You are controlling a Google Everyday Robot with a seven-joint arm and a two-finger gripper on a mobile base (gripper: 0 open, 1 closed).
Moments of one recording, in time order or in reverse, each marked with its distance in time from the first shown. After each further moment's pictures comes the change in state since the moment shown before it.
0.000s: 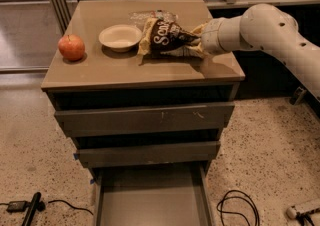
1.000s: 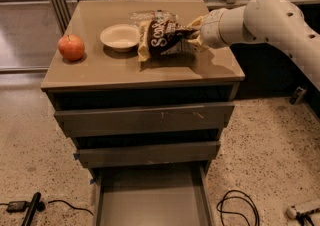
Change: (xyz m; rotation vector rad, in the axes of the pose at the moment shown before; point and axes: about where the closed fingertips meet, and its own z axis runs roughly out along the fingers) arm -0.030 -0.013 -0.019 0.008 -0.044 0.010
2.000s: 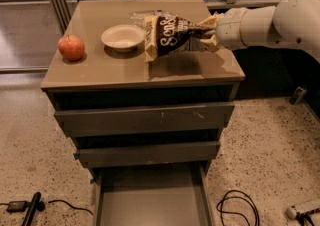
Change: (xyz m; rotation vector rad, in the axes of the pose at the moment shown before) arm -0.005 0.002 -0.050 0.023 -0.101 -0.029
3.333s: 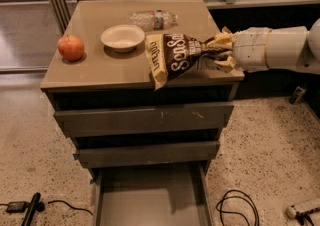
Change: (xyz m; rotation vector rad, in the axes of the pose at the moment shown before) arm -0.014 0.056 -0.062 -0.054 -0.093 -0.059
